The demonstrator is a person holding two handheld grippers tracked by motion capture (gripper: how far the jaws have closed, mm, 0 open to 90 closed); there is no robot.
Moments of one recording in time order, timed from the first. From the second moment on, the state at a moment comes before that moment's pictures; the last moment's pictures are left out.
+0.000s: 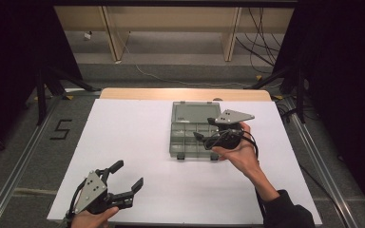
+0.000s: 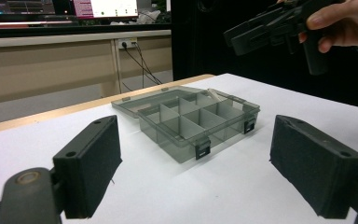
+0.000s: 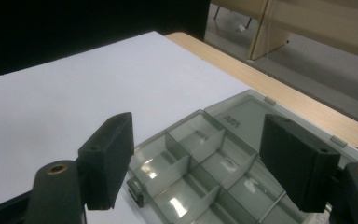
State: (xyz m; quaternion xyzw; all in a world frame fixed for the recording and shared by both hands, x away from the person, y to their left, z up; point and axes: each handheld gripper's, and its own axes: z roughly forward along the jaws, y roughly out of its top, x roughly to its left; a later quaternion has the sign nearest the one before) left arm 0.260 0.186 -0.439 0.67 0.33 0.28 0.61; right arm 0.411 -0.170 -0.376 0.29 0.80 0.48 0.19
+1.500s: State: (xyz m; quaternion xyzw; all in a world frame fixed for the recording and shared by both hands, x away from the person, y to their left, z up) left arm 0.261 0.184 -0.439 0.67 0.32 0.29 0.61; right arm 0.353 -0.186 -0.393 0.27 0.76 0.57 0.17
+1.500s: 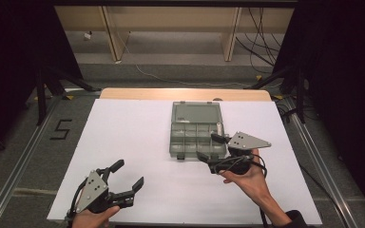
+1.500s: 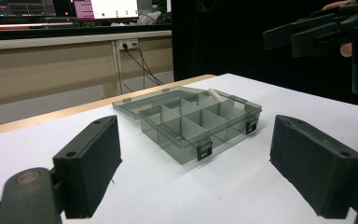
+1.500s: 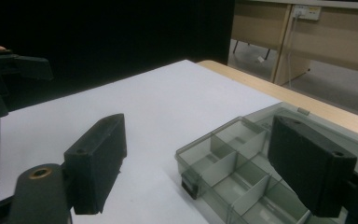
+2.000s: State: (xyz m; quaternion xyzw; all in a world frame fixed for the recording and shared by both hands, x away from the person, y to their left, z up) left arm 0.261 0.184 -0.439 0.67 0.32 0.28 0.61; right arm 0.338 -0.195 -0.402 0.27 0.75 0.58 0.16
